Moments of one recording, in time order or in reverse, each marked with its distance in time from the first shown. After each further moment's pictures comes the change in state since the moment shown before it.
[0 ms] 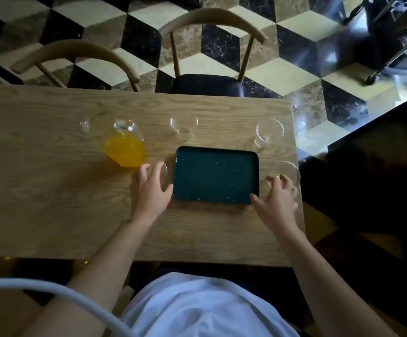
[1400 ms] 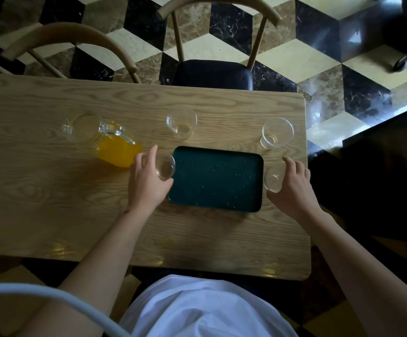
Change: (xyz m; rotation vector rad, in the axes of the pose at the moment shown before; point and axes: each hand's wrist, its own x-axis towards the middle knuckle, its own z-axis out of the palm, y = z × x) left_hand 0.047 0.020 0.005 -0.003 -0.011 -0.108; right_hand 0.087 0.020 -0.027 -0.230 -0.096 -0.208
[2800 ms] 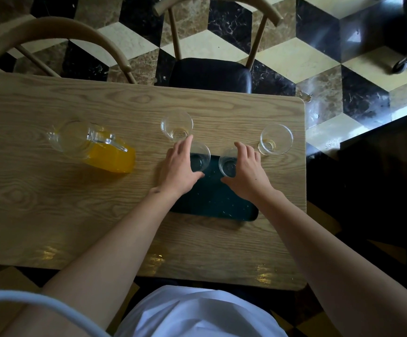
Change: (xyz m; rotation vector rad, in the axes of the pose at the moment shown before) left_hand 0.045 0.069 0.039 -0.063 -0.163 0.210; right_hand 0.056 -0.086 0.025 0.049 -0.103 -0.185
